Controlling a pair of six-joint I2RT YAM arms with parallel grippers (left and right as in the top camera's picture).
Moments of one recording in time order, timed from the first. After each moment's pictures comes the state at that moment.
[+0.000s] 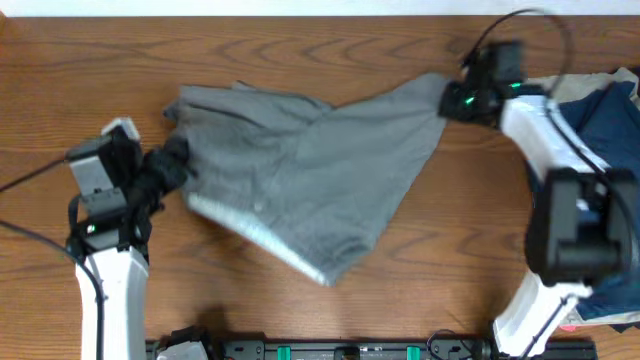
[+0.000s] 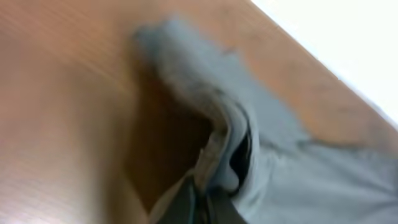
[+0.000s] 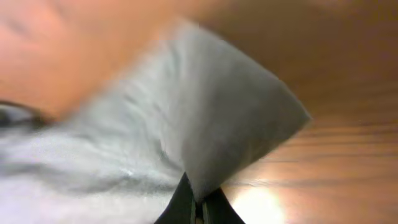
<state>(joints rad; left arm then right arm) 0.27 1.14 0.84 -0.41 0.33 -0.43 -0.02 1.95 1.46 -0.50 -0.28 0.26</state>
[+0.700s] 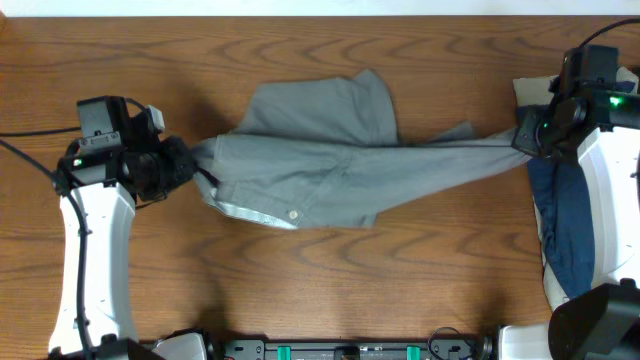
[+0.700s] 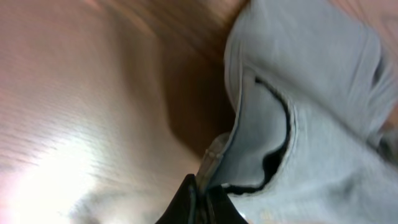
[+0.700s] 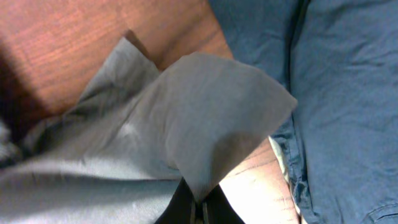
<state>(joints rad) 0.22 1.39 1.16 -0.91 0.34 -0.29 -0.15 1.59 1.45 -1.11 0.06 0.28</state>
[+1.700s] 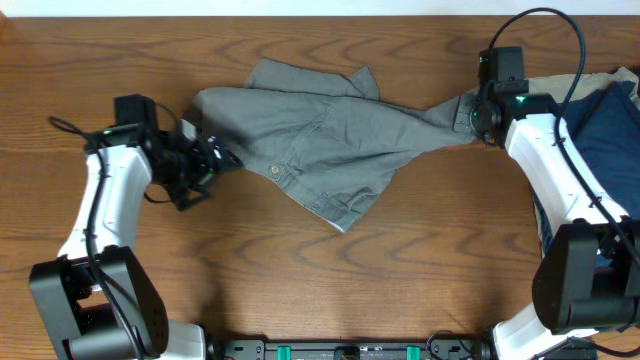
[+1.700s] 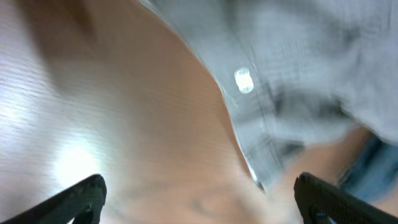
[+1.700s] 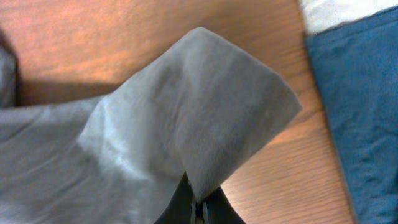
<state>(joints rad) 0.16 1.64 1.15 -1.00 0.57 -0.33 0.06 1.77 1.34 -0.65 0.15 0.29</state>
